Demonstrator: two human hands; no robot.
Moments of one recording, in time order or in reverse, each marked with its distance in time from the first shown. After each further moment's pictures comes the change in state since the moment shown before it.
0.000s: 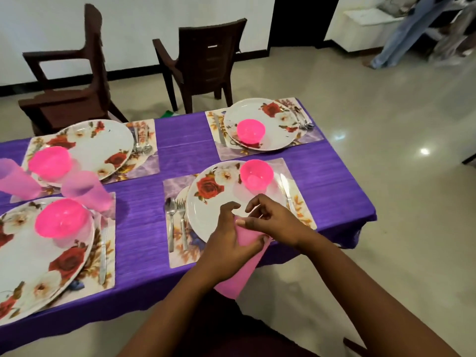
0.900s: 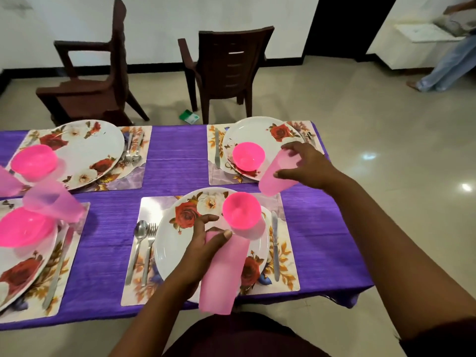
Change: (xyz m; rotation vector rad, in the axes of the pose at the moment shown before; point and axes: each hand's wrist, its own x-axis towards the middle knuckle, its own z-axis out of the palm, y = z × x) left_hand 0.112 0.017 0.035 -0.539 0.173 -0.382; right_hand 0.178 -0.010 -0.221 -0.488 0.186 -0.104
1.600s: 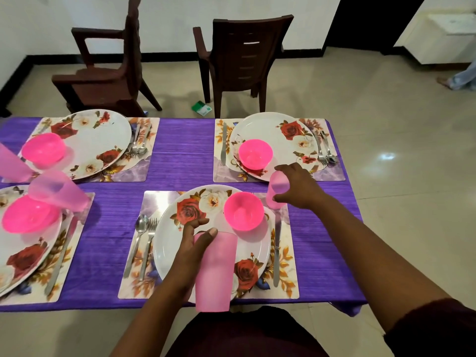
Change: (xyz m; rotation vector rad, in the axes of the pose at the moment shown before) left_hand 0.011 -0.019 -0.001 -0.117 0.220 -0.118; right_hand 0.035 0.052 0.062 -0.285 -0.140 -0.081
